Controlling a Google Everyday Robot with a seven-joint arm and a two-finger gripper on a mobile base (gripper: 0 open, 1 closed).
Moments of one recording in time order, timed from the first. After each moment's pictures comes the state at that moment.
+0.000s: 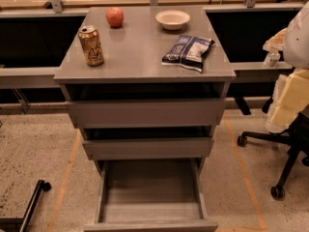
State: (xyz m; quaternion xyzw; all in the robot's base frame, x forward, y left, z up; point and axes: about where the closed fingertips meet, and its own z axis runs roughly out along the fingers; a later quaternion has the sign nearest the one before) arm 0.438 -0.217 0.976 -0.60 0.78 -0.03 0.16
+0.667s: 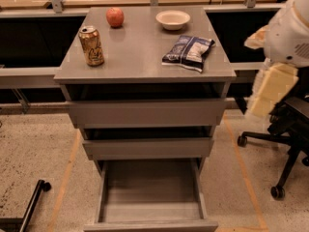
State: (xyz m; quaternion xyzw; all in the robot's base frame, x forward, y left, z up) arm 0.463 -0.193 0.971 -0.61 0.77 0.00 0.19
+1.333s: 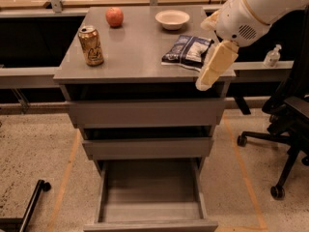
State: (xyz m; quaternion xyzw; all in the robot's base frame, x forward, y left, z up) arm 0.555 -0.111 0.972 -0.63 0.71 0.08 0.29
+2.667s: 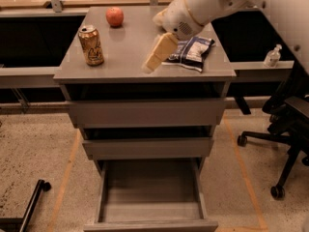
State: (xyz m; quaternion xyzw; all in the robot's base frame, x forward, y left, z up) arm 0.634 0.002 0.958 -0.62 0.67 0.17 0.36
